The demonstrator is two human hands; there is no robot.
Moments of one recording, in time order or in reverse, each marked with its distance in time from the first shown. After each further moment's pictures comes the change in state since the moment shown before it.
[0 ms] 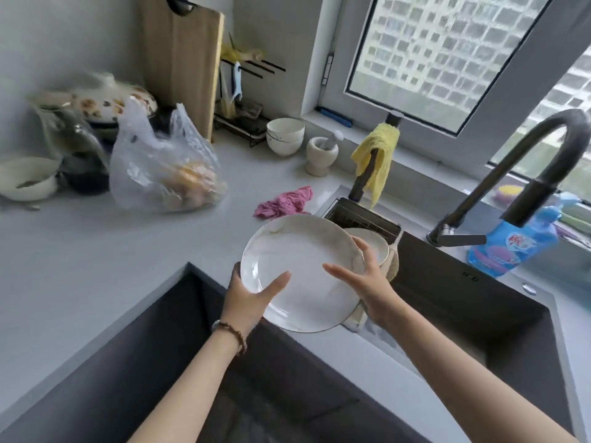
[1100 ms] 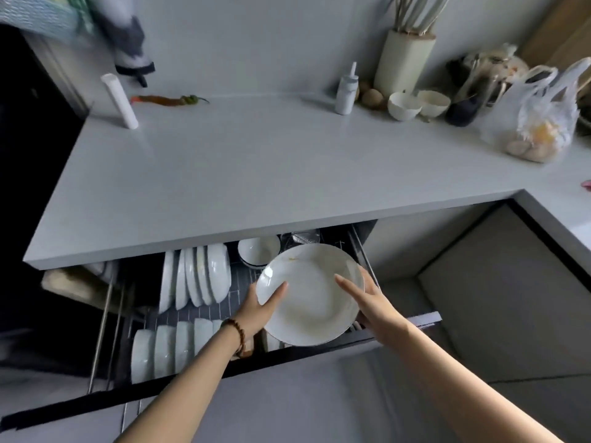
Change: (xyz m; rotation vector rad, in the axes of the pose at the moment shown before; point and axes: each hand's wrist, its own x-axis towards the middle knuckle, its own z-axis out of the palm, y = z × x) left_hand -0.552 -0.180 -0.486 0.064 0.482 -0.423; right_hand -0.500 0.169 0.421 -0.173 -0.879 0.198
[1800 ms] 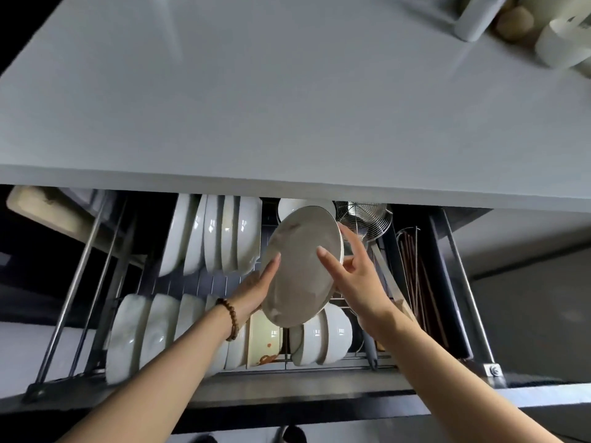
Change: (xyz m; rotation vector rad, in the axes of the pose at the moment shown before) left_hand 0.140 -0.118 -0.059 -0.237 0.014 -0.246; right_hand 0.164 0.099 0.116 -0.241 -0.032 -0.082
